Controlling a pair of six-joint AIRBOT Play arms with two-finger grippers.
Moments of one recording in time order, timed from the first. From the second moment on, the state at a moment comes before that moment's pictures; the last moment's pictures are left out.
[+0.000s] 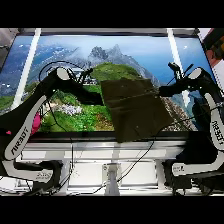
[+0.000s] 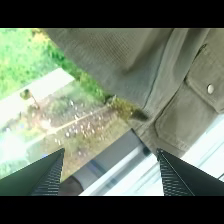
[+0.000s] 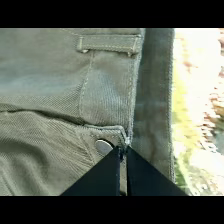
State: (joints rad) left arm -0.29 -1.55 1.29 0.91 -1.28 -1.29; right arm -0.17 -1.55 1.24 -1.18 1.14 1.11
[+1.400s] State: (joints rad) left arm -0.54 -1.73 1.14 0.64 -0.76 -1.22; right arm -0.19 -1.60 1.29 -1.27 1.15 1.19
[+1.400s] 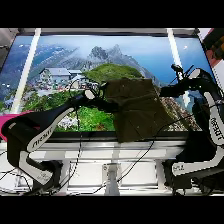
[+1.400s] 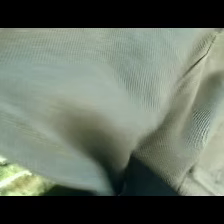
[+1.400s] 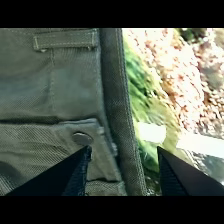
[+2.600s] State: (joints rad) left arm -0.27 -1.61 1.21 0.90 -0.91 -1.13; right arm -0.09 -1.75 1.28 -0.85 1.17 1.15
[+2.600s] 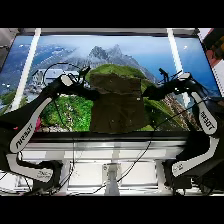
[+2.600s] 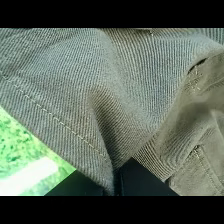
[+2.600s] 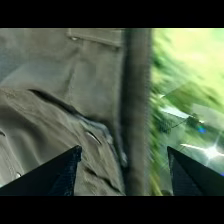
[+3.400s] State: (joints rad) left arm -0.26 -1.61 1.21 0.91 -0.87 -1.13; right arm 0.03 -1.83 1.28 -0.82 1.12 1.15
